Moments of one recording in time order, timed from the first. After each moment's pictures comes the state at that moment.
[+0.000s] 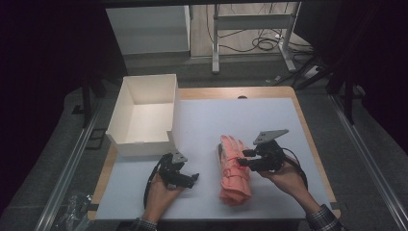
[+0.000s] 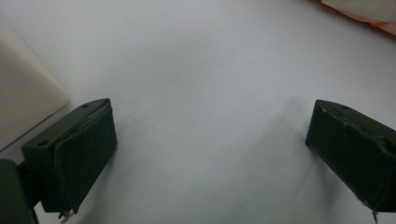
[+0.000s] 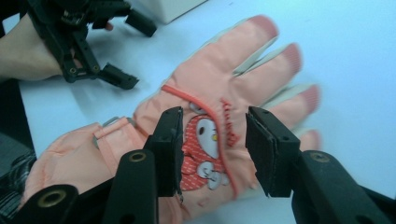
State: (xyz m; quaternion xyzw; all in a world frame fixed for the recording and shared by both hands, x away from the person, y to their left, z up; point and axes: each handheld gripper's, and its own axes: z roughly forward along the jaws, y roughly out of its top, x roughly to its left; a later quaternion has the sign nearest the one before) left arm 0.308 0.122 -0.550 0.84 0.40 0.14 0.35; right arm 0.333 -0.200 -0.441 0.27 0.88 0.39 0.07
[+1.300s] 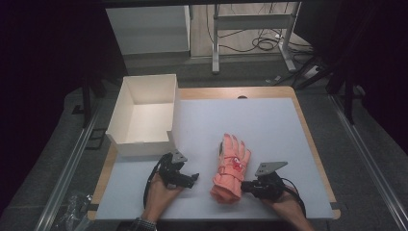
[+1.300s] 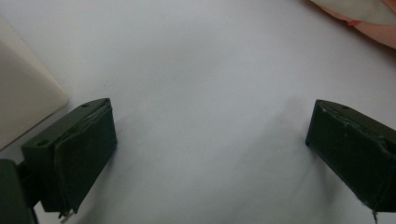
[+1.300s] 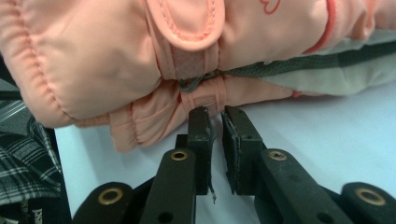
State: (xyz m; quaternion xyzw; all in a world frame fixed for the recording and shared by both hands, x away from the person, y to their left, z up) left arm 0.308 0.122 -0.550 0.84 0.40 0.14 0.35; right arm 0.288 -0.215 -0.527 0.26 0.88 0.39 0.02
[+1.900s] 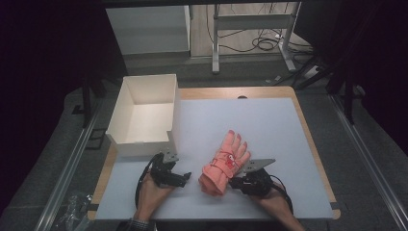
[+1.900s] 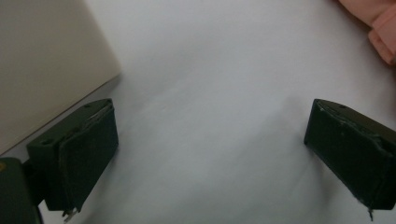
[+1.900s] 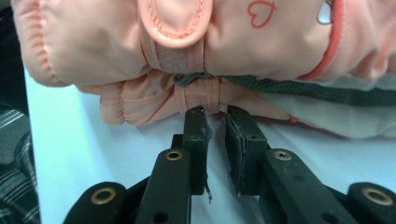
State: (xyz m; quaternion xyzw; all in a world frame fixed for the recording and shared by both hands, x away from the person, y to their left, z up) left arm 0.306 0.150 -0.550 0.83 0.41 0.15 0.34; right arm 0.298 -0.184 -0.532 0.26 0.88 0.40 0.03
